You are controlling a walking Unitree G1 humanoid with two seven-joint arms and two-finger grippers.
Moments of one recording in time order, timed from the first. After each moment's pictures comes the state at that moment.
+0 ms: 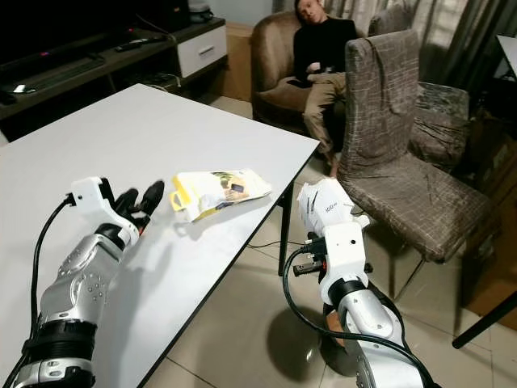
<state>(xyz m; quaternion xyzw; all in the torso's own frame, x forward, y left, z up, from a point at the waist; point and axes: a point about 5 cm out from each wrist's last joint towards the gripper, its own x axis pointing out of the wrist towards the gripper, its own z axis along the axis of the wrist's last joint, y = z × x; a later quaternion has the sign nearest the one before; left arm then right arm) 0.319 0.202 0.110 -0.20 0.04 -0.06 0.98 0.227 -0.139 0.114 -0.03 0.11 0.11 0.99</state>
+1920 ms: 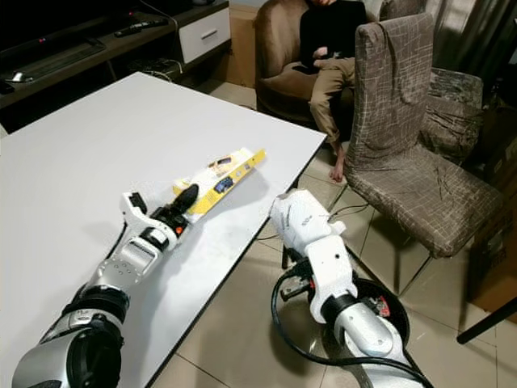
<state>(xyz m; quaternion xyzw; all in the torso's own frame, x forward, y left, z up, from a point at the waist) 0.341 0.162 0.065 -0.49 0.13 -0.11 0.85 0.208 -0.124 0.108 -0.05 0.13 0.22 0.97</state>
